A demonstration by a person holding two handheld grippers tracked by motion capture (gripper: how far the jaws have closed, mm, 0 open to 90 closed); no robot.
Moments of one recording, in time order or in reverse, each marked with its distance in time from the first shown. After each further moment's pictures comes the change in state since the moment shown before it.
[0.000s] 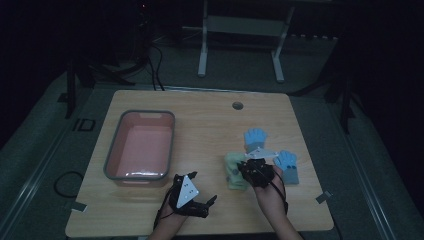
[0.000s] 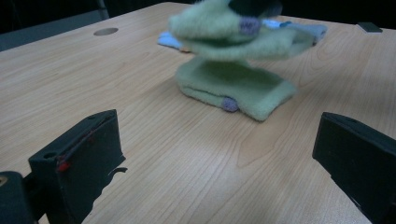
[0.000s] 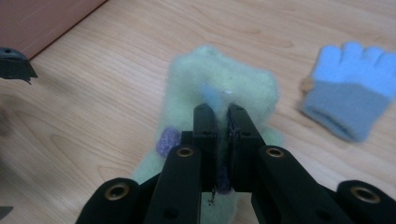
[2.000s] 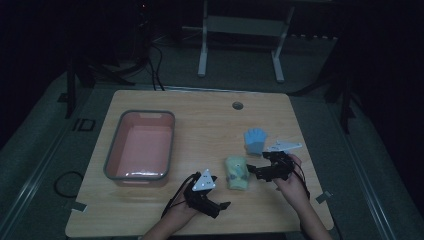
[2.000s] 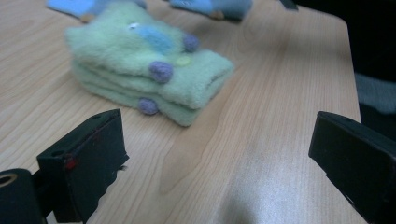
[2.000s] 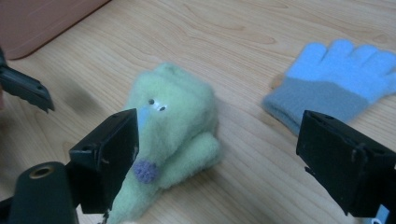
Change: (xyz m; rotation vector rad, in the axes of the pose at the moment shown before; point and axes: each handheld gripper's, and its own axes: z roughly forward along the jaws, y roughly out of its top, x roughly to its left) left arm -0.003 0.029 0.043 0.193 -0.357 -0.024; right arm -0.080 -0.011 0.003 -0.034 0.191 -0.035
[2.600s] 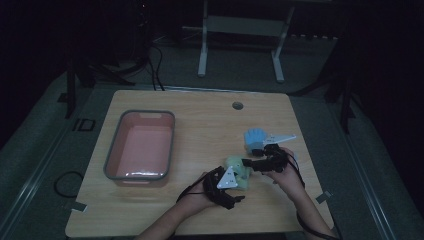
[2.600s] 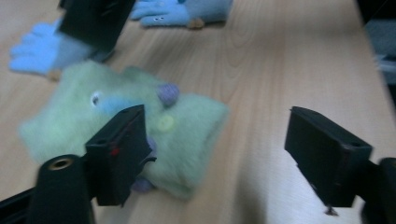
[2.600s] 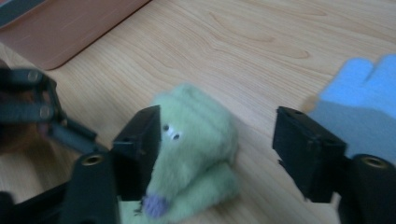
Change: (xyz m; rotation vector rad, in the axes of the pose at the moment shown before) left arm -0.005 0.038 0.036 0.073 0.009 0.273; right arm -0.011 0.015 0.019 0.007 0.134 0.012
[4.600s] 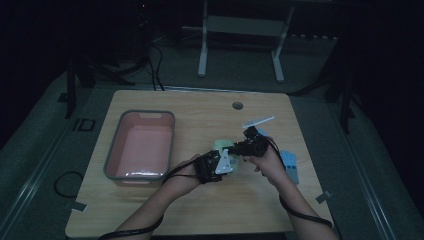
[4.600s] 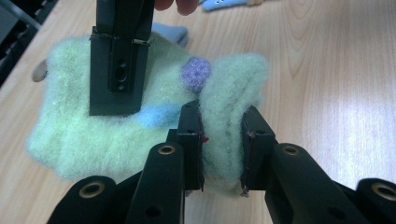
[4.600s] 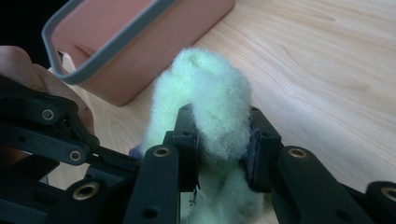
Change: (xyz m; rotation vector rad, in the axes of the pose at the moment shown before) left arm 0.034 0.036 -0.055 0.182 0.148 0.138; right arm 0.027 0.067 0.030 0.076 0.198 0.053
